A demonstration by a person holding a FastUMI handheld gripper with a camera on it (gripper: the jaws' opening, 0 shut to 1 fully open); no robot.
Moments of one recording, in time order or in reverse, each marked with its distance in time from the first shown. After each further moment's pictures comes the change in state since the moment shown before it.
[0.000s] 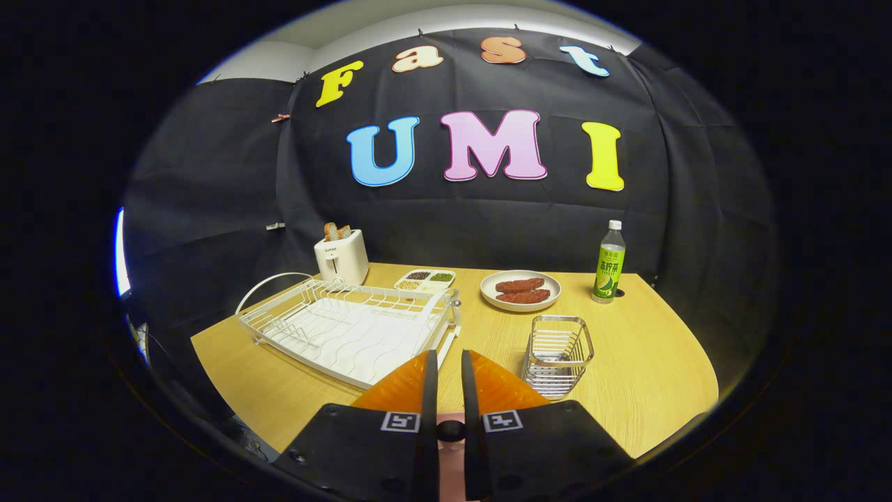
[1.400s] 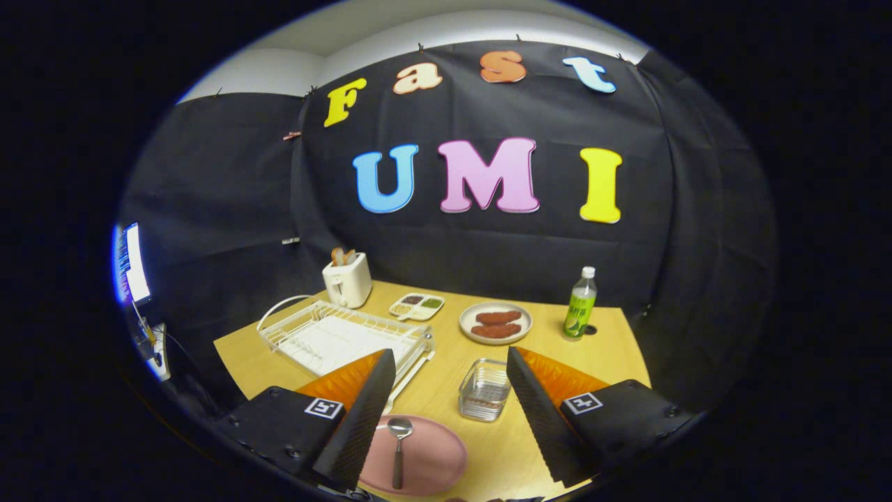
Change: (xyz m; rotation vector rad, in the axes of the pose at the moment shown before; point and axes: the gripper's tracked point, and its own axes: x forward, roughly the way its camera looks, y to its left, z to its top) arm -0.071 -0.093 0.127 -0.041 -0.064 0.050
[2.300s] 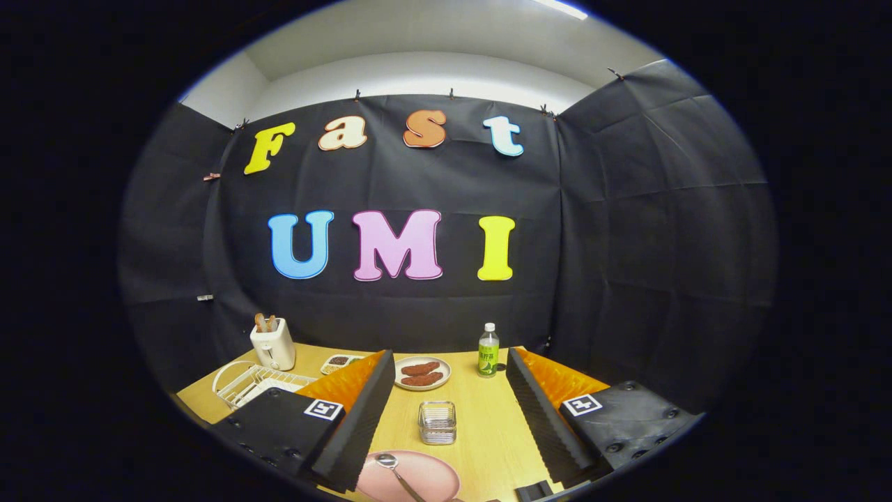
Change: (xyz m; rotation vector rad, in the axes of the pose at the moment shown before) arm -0.072 0.019 0.075 0.034 -0.201 -0.448
